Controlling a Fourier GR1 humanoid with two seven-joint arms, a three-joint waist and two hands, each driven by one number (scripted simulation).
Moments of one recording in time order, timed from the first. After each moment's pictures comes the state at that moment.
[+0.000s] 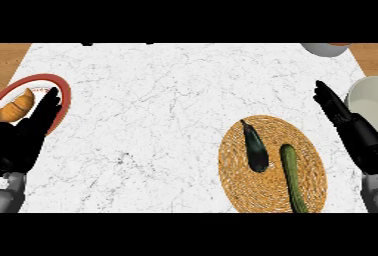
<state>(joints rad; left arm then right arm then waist) -0.11 0.59 -0.14 -1.50 0.21 0.19 0.14 -0.12 -0.49 0.07 -1.61 -0.09 0.06 0.04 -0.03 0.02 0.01</state>
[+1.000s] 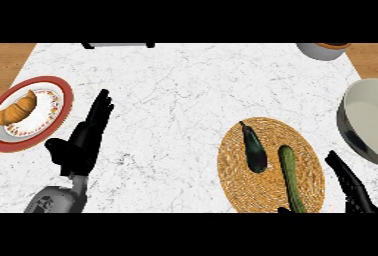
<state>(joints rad) -0.14 0.29 -0.24 -1.54 0.18 0.28 0.04 0.44 -0.20 0.13 -1.92 0.11 -0.31 -0.40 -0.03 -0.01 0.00</state>
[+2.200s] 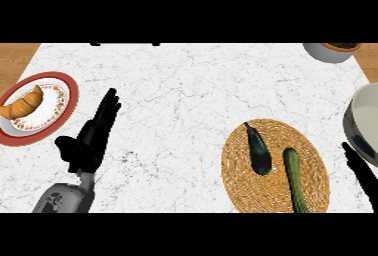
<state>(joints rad) -0.15 0.22 -0.21 -1.51 0.13 0.22 0.04 0.37 -0.40 0.08 -2.11 0.26 -0.07 0.45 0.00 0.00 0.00</state>
